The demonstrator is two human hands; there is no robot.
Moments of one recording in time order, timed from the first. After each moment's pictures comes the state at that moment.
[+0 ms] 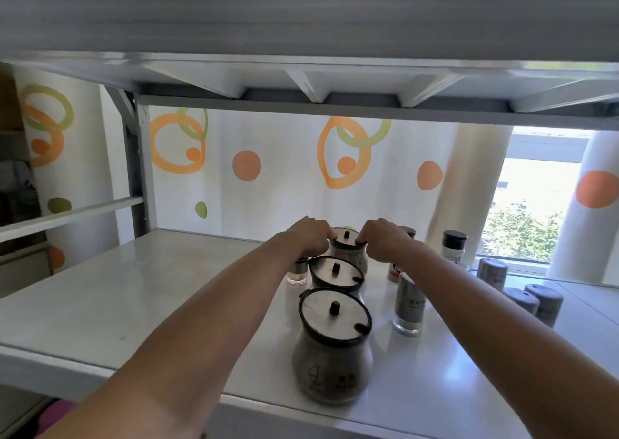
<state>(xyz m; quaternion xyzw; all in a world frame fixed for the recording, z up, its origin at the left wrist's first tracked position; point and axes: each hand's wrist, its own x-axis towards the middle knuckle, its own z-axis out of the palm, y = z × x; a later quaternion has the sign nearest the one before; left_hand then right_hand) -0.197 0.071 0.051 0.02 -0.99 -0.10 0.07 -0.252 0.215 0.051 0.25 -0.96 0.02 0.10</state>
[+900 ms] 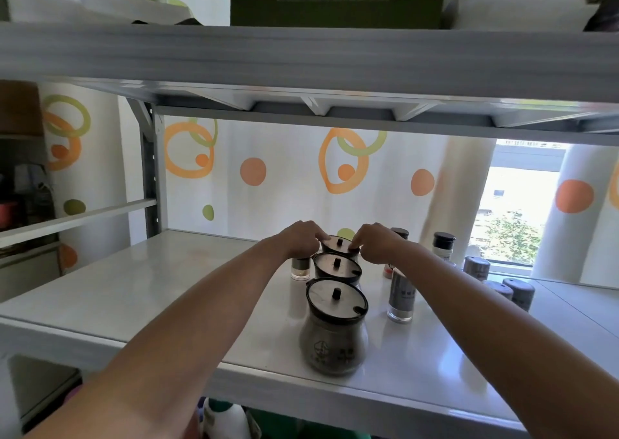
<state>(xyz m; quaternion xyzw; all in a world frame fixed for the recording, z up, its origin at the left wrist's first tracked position) -0.151 0.061 0.054 0.02 -0.97 -0.23 0.08 -0.212 0.220 0.060 0.28 -0.96 0.07 0.06</state>
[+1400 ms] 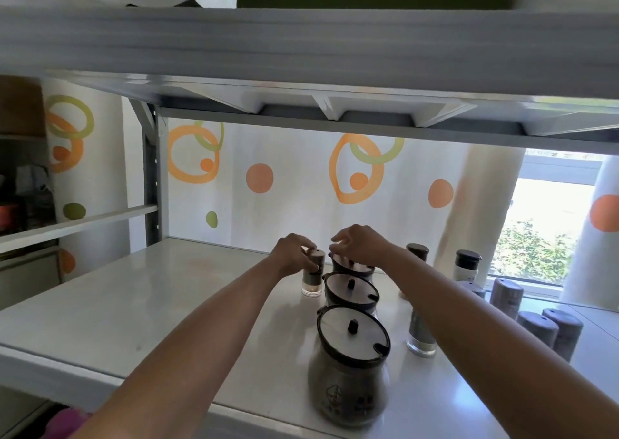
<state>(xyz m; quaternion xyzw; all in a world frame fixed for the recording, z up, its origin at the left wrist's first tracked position) -0.193 0.015 0.022 0.09 -0.91 -0.37 0.16 -0.250 0.165 0.060 0.30 -0.93 0.19 0.05</state>
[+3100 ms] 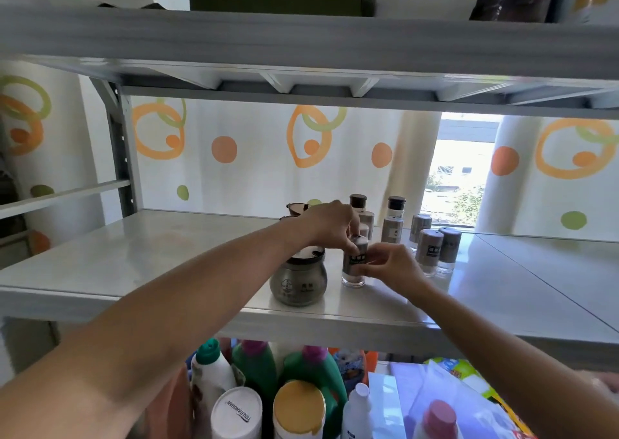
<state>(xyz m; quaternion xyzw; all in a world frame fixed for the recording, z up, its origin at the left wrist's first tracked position) -0.087 0.175 0.058 -0.16 -0.98 -0.07 0.12 -0.116 0.333 -0.022 0.27 -0.83 0.48 0.08</state>
